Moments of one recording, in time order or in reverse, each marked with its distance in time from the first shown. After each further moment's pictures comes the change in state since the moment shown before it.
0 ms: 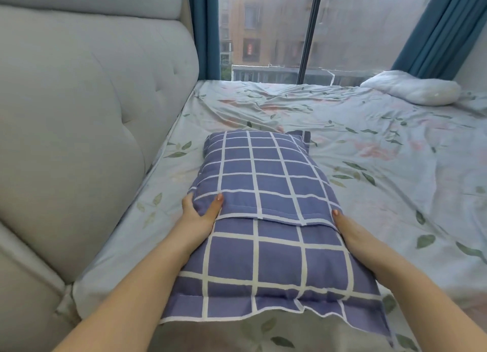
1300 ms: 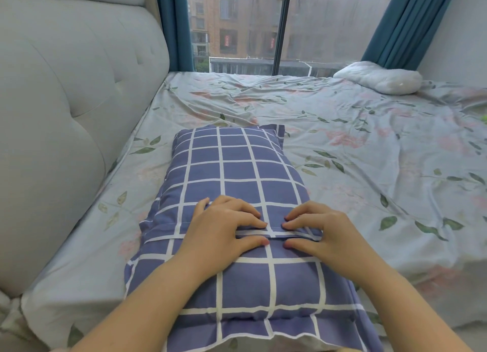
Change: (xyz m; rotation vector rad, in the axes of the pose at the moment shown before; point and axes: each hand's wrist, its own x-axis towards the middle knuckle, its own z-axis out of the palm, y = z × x) left_hand -0.042 0.017 0.063 0.719 -0.210 0.886; right_hand -0.040 -0.010 -0.007 -0.474 0.064 -0.655
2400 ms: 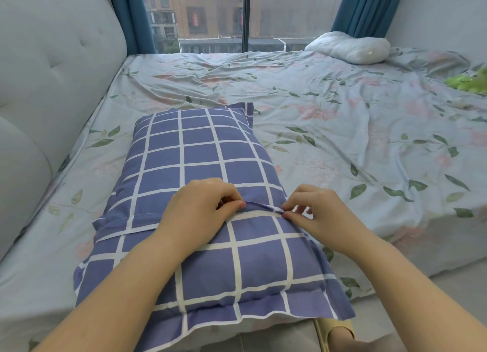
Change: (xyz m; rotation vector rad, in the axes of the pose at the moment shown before) left_hand 0.029 0.023 0.011 -0.044 -0.048 -0.028; right_hand -0.022 0.040 -0.014 -0.113 0.008 0.154
